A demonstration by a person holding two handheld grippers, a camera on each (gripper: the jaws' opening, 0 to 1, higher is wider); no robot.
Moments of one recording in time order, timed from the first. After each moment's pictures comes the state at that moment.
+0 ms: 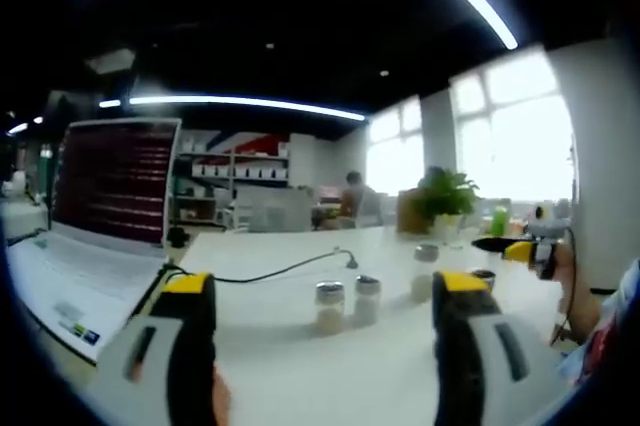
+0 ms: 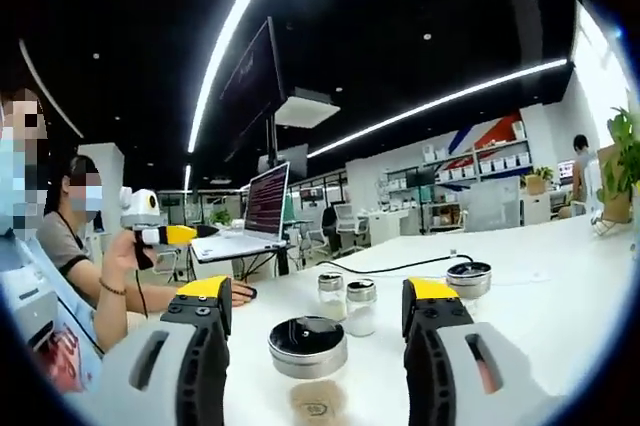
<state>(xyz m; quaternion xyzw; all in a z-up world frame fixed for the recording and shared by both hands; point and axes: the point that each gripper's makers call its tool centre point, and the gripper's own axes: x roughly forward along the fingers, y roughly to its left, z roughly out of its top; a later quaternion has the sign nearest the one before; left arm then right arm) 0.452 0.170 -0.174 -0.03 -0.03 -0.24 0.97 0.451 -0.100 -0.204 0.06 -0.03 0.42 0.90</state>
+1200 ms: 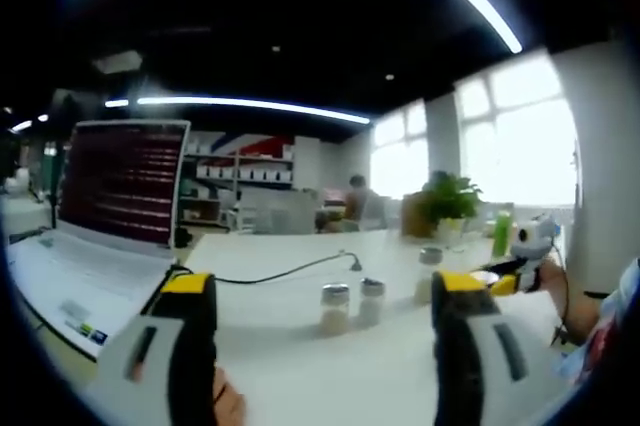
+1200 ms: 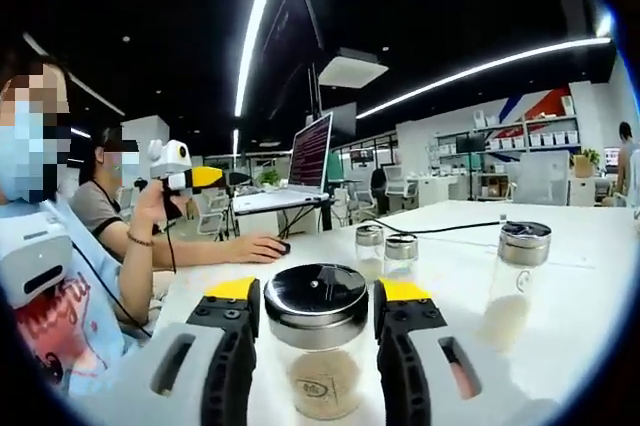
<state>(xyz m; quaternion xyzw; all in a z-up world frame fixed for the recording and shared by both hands) 0.453 0.181 -0.172 -0.03 -0.03 -0.23 0.97 0.452 -0.064 -0.256 0.02 0.04 0.53 0.85</state>
